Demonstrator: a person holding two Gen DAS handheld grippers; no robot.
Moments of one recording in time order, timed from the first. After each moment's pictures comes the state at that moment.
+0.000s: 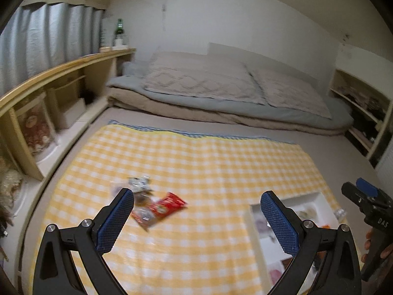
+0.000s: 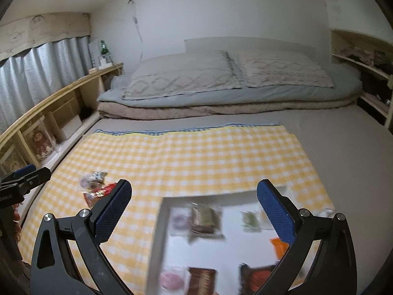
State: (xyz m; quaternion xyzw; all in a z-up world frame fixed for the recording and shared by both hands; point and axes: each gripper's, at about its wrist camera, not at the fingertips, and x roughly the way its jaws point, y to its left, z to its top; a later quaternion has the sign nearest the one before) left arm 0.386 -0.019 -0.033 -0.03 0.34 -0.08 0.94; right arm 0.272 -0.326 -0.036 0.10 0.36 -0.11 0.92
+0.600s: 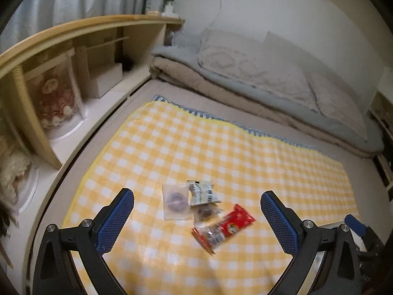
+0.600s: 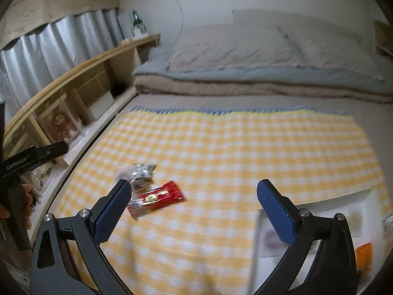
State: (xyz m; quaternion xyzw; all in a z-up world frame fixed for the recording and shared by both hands) left arm 0.530 0.087 -0.095 -0.08 0.41 0.00 0.91; right arm 0.406 -0.199 -0.121 0.13 0.43 -0.01 0.90
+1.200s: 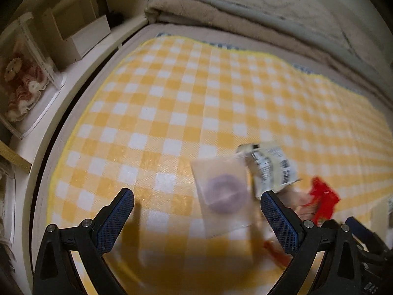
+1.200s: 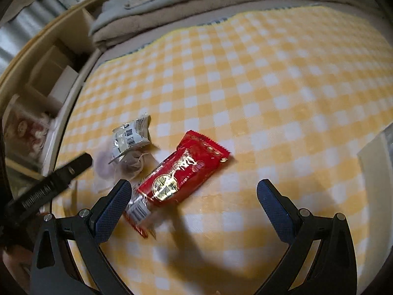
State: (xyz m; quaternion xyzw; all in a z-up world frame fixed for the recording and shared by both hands) left arm 0.680 0.106 -0.263 0.01 0.53 0.03 0.85; right arm 0.488 -0.127 -0.283 0.27 0.55 -0.07 0.79
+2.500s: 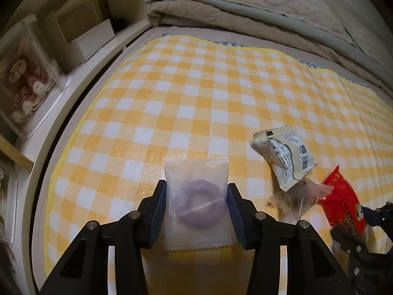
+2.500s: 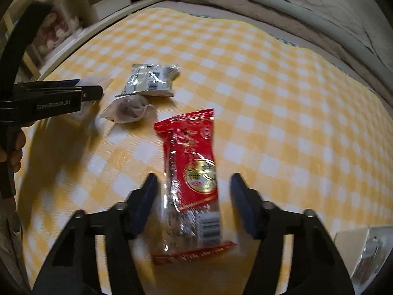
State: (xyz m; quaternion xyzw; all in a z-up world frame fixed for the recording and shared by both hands) left arm 0.667 0.104 -0.287 0.03 0.51 0.04 0.86; right arm 0.482 -0.103 -0.294 0.01 0.58 0.08 0.81
